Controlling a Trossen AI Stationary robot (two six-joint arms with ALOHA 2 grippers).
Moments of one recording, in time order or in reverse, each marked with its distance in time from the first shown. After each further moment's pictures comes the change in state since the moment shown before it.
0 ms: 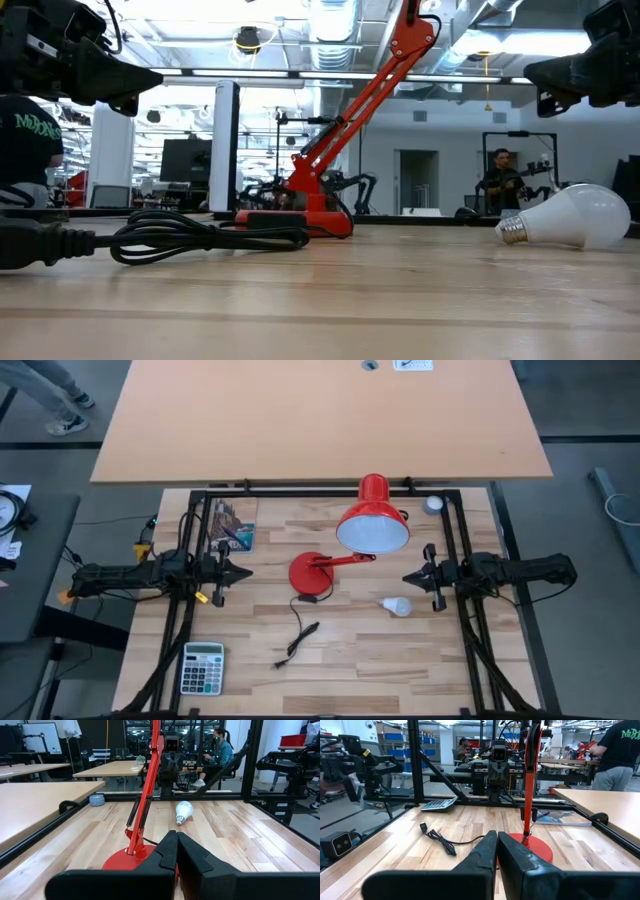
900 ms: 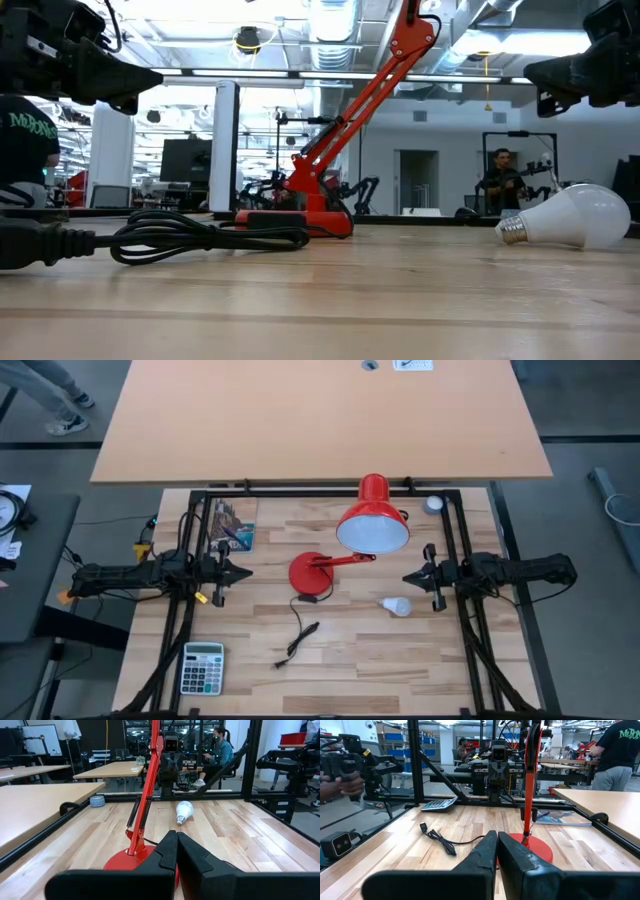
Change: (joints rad) left arm 0.000 0.000 0.000 0.019 -0.018 0.025; right arm 0.000 0.000 0.000 0.000 0.000 0.000
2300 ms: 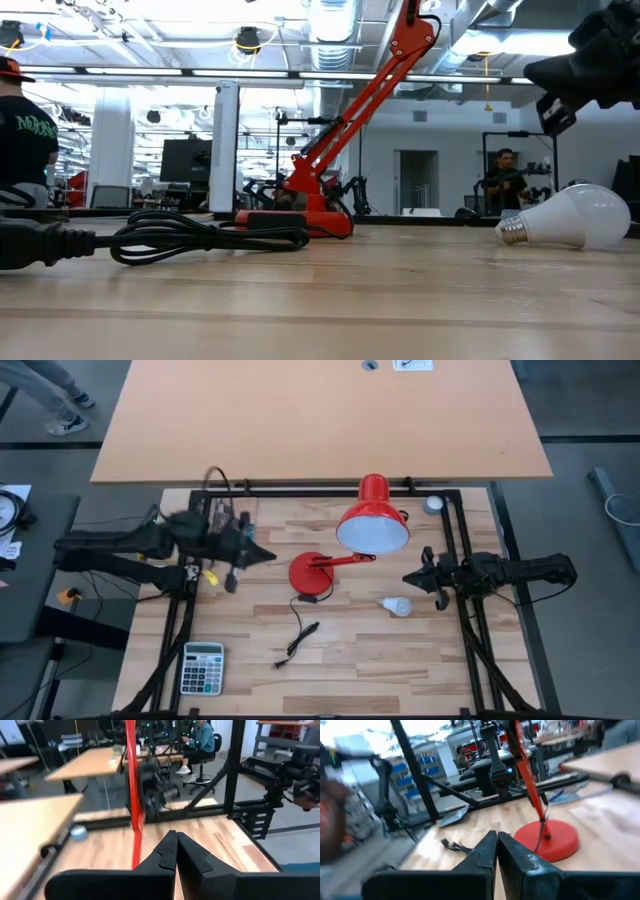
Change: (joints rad) left arm -0.039 0.839 0.828 -0.125 0.057 0.015; right arm -0.002 0.000 0.000 0.001 0.000 0.394
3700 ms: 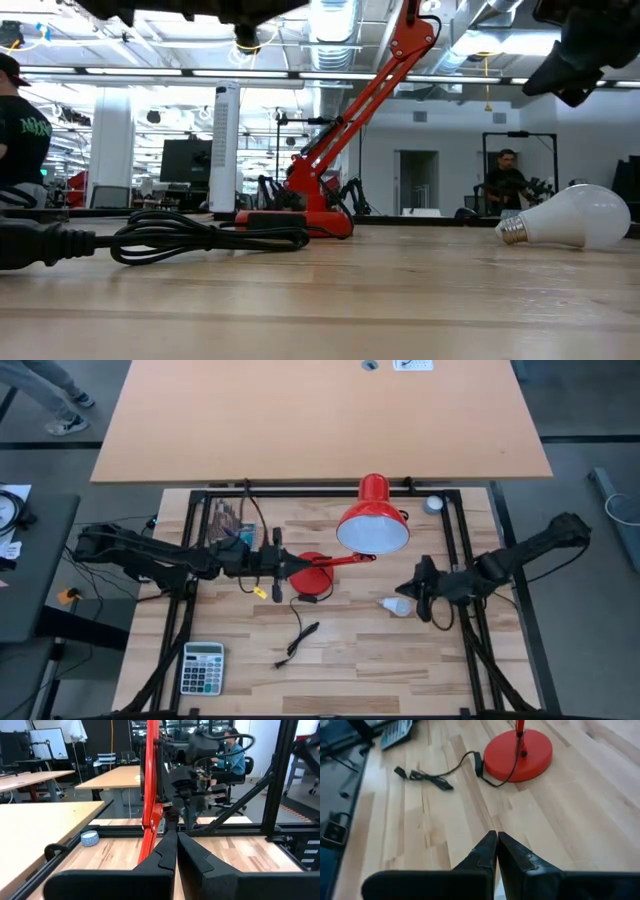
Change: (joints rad) left arm -0.062 0.394 -0.145 0.677 -0.167 -0.015; right arm 0.333 0.762 0.526 -0.455 0.365 0.266
